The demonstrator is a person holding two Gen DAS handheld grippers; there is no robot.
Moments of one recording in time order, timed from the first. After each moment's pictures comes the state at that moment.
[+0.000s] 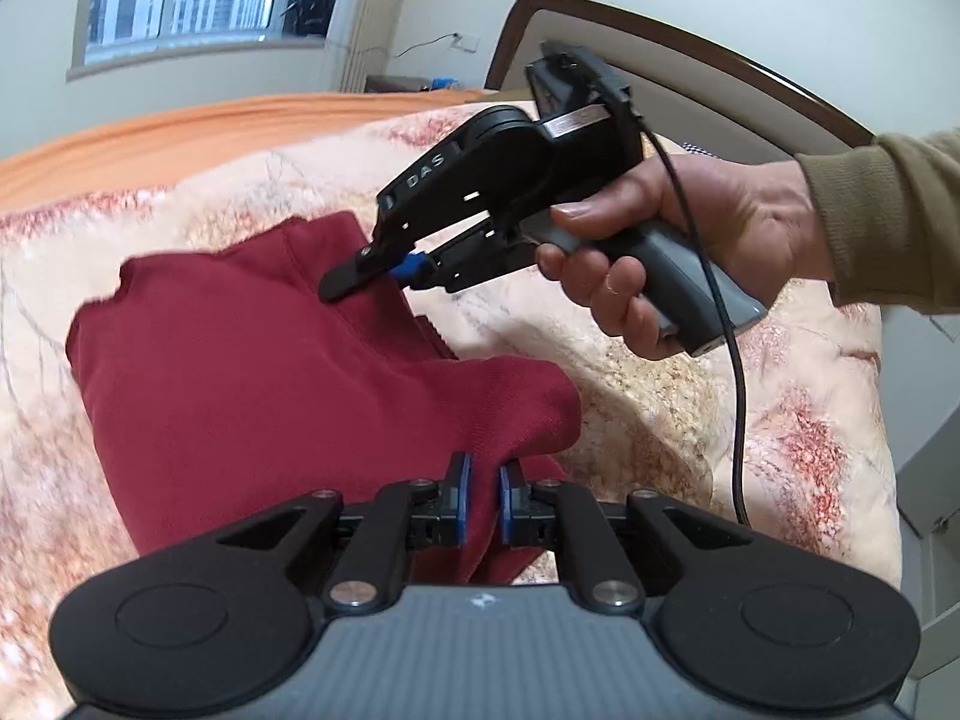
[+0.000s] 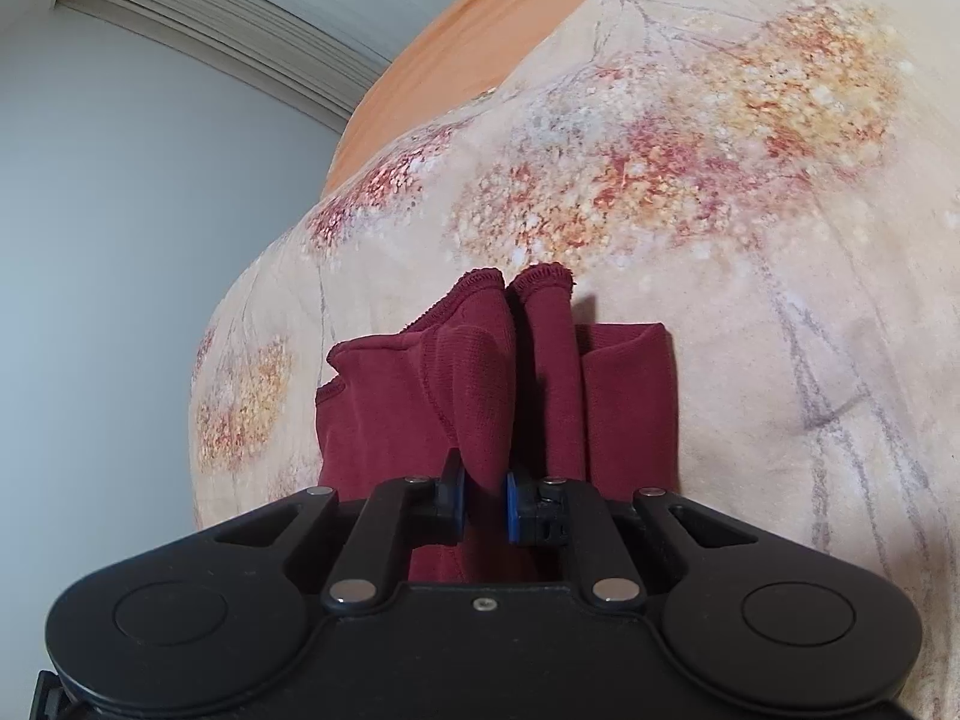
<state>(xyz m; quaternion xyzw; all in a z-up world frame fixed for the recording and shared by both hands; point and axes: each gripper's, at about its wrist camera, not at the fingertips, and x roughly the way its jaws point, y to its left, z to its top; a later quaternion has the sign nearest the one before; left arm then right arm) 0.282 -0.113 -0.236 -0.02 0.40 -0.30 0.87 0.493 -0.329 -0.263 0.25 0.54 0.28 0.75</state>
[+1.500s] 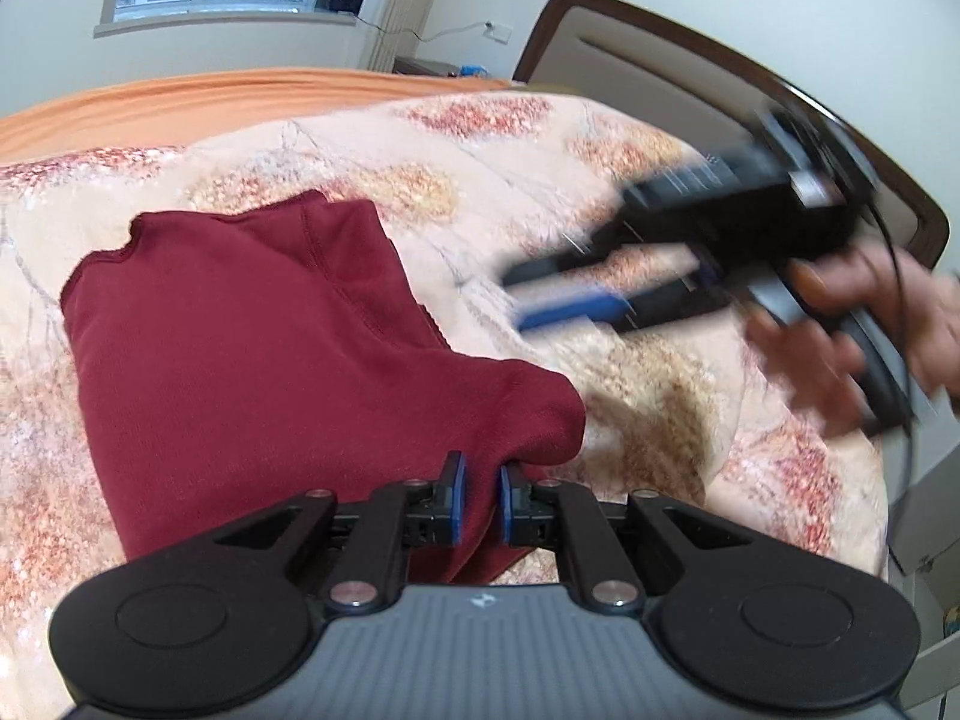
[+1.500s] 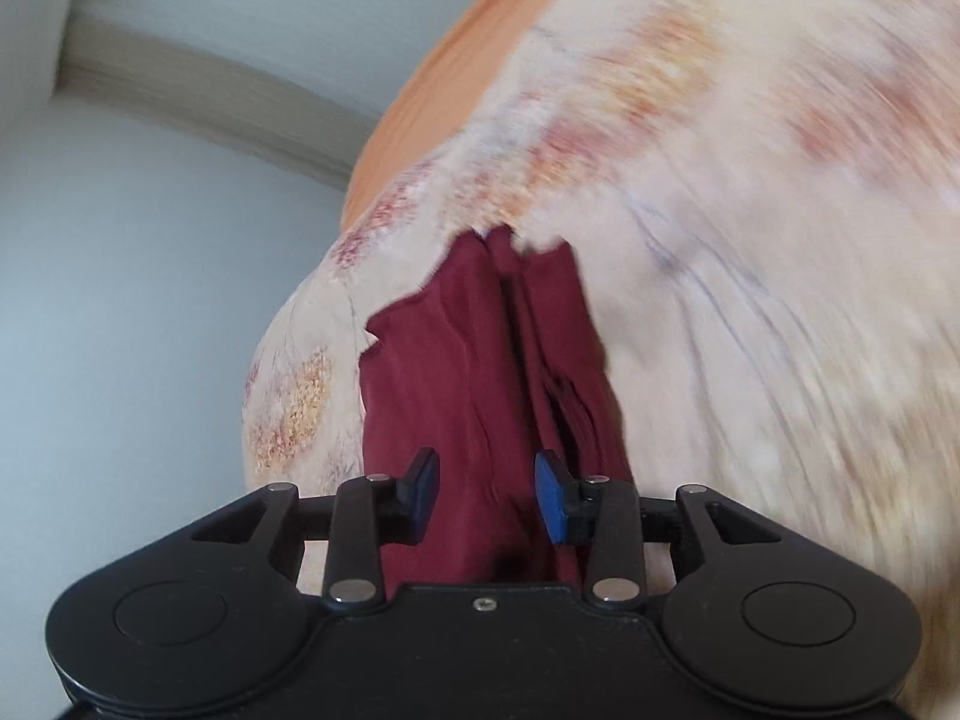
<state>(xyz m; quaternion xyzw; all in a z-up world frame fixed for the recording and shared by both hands) 0.276 -0.113 -0.249 -0.05 0.41 -0.28 0.86 0.394 -0.412 -0.242 0.35 0.52 0.24 0.74</state>
